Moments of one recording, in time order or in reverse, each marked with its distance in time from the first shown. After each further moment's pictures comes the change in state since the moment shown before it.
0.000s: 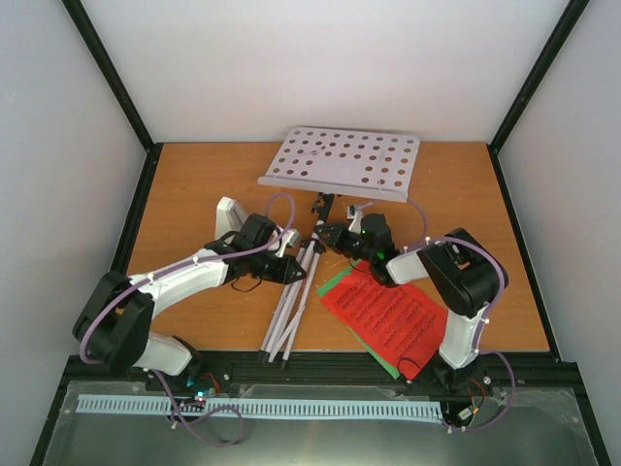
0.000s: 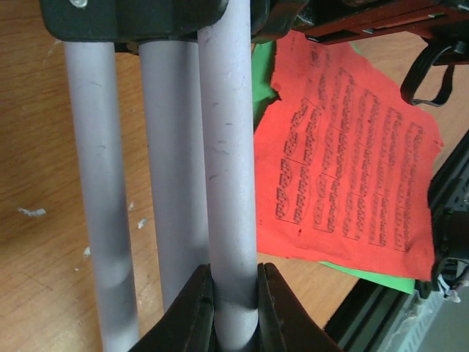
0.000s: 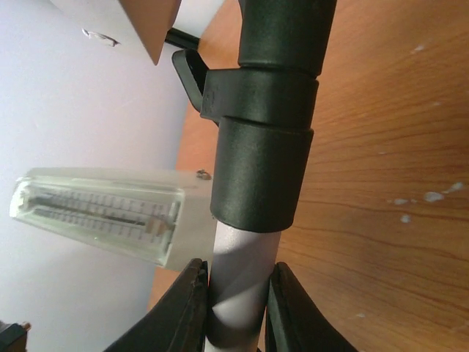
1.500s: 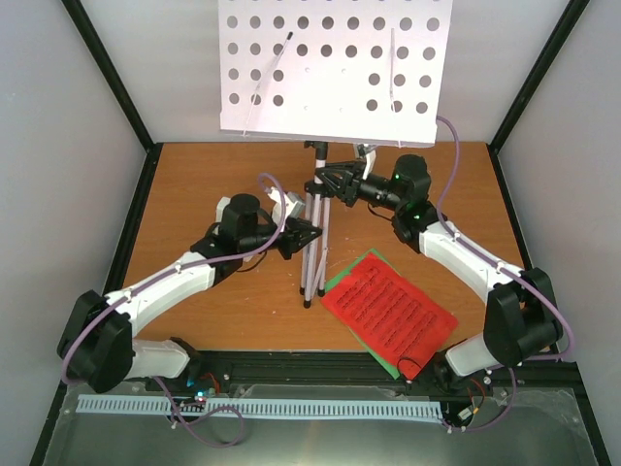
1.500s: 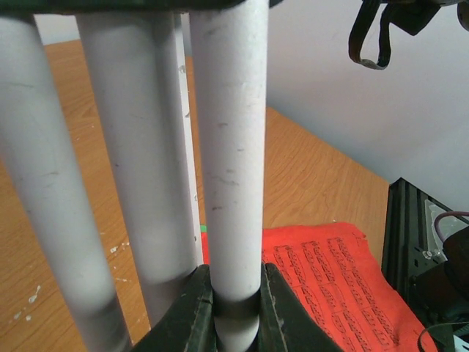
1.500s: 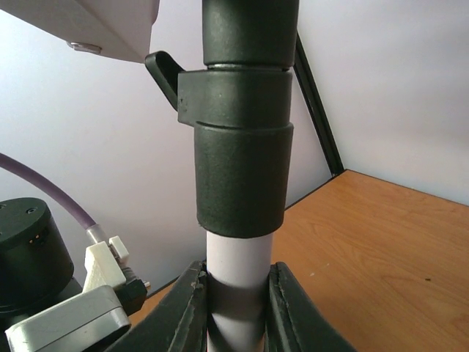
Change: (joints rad) left arm -0.002 -0.093 0.034 0.472 0.058 0.244; right arm -0.102 -0.368 0.370 -0.402 -0.300 -0.621
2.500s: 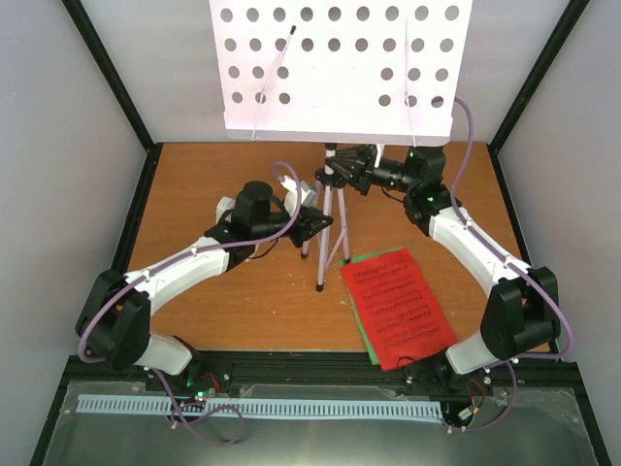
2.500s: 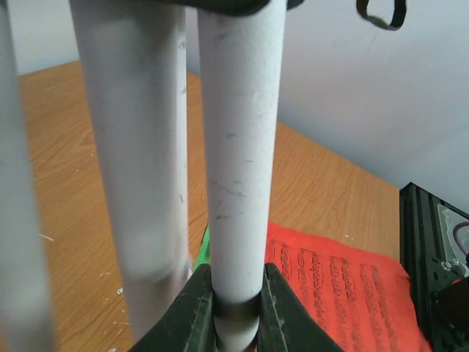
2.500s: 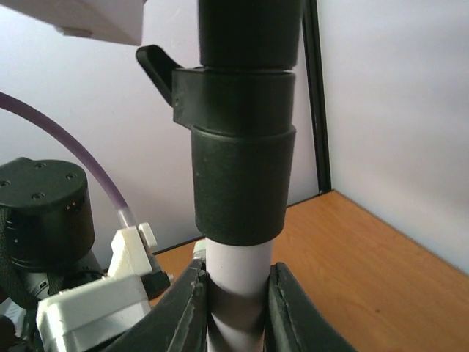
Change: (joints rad) left arm 0.000 0.140 0.130 0.008 0.006 0.023; right arm -0.102 0.036 0.157 -0.128 -0.177 -0.244
